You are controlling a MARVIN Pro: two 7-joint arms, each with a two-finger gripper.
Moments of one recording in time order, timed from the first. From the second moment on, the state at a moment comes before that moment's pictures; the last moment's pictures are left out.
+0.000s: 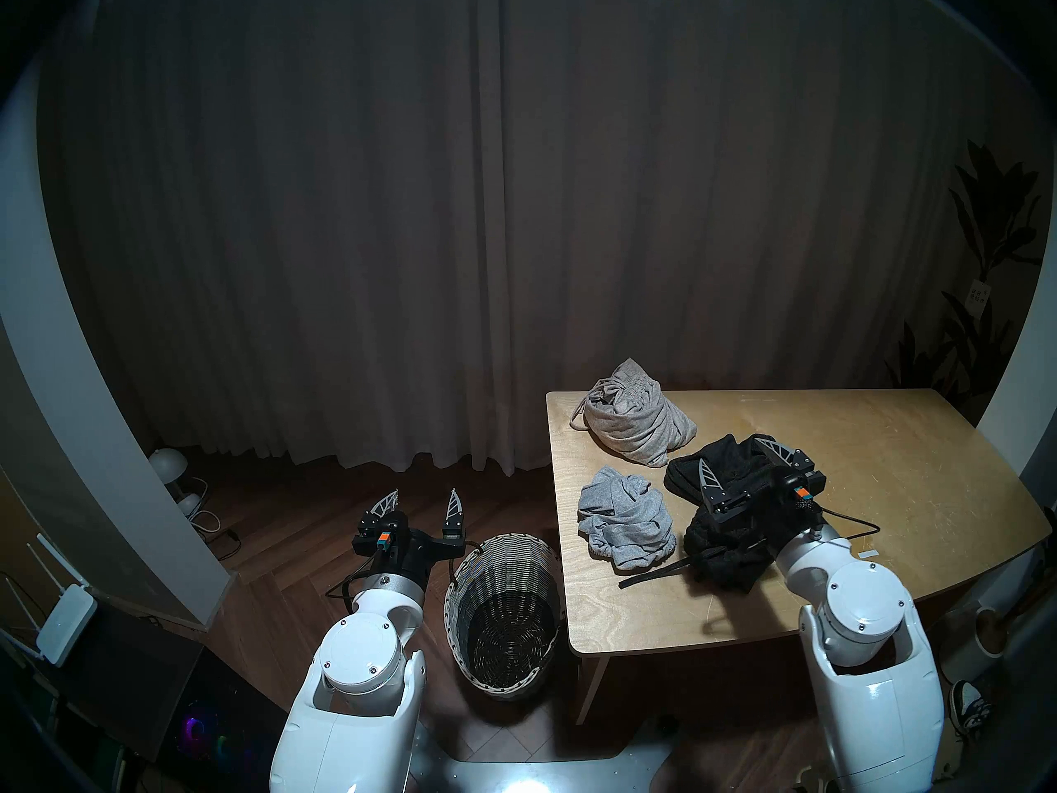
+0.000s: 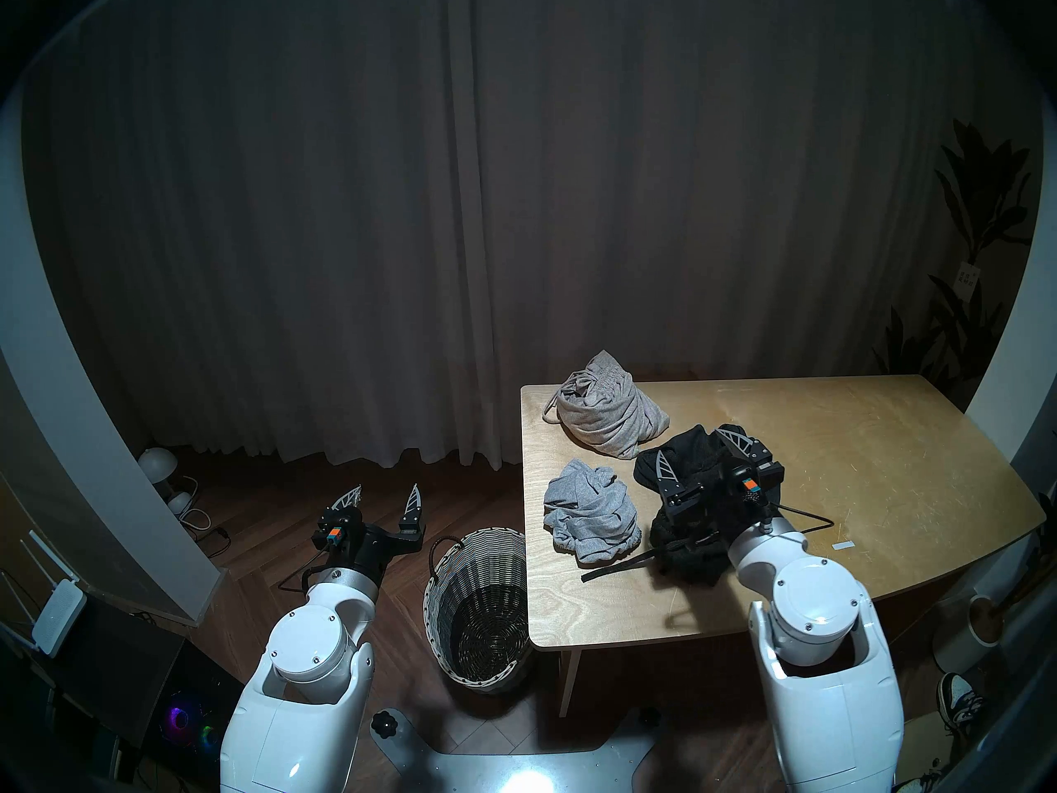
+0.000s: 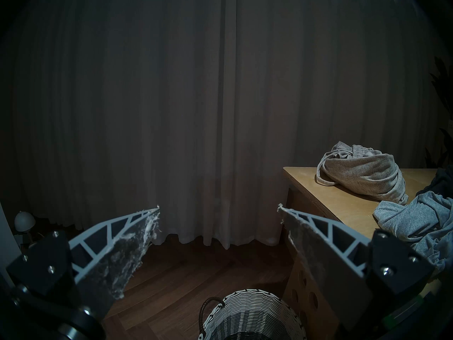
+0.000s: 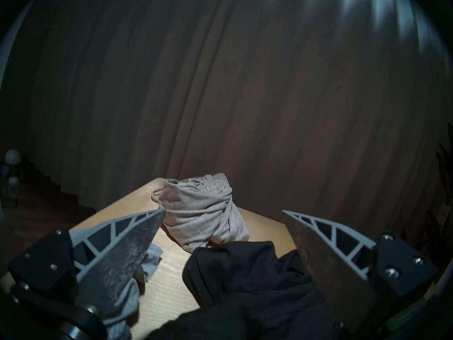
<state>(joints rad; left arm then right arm) 1.91 -1.58 -1.53 -1.79 -0.01 -0.02 0.01 -1.94 -1.32 1.81 -2.01 -0.07 0.09 0.31</state>
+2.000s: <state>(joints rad) 1.91 -1.58 -1.53 -1.77 -0.01 -0.02 0.01 -1.54 -0.80 1.70 -1.44 -0.41 -0.48 0.90</state>
